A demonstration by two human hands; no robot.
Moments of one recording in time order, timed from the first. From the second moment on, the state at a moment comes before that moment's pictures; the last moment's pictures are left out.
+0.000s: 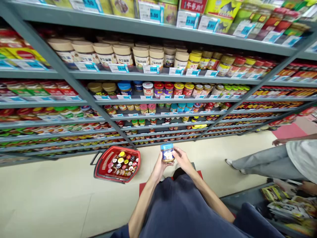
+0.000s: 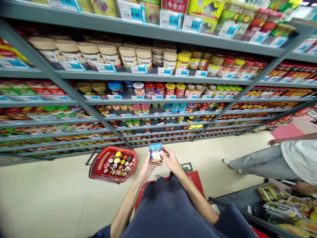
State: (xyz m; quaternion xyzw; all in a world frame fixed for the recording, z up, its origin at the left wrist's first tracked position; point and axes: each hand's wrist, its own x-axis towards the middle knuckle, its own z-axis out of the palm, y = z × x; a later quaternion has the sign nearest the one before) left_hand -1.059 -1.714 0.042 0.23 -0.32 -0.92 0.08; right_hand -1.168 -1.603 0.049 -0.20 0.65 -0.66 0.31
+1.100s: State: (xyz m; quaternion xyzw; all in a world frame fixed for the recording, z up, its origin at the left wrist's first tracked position) left_hand -1.084 -1.685 0.053 0.16 -0.34 -0.92 0.07; right_hand -1.190 -1.569 0.064 -0.20 0.67 -0.66 0.27
